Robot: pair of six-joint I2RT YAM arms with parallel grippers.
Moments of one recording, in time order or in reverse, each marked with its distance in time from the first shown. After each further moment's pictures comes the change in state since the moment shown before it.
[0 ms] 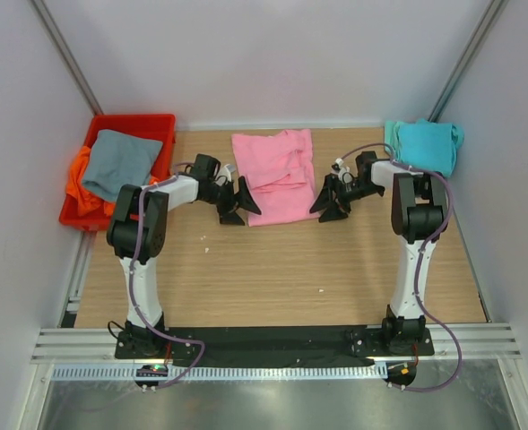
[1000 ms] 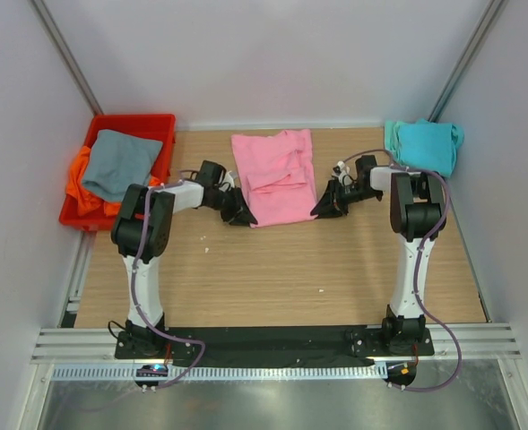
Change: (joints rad) left arm -0.033 0.027 -0.042 0.072 -0.056 -0.095; right arm -0.006 0.040 -0.041 0.167 -0.052 0.138
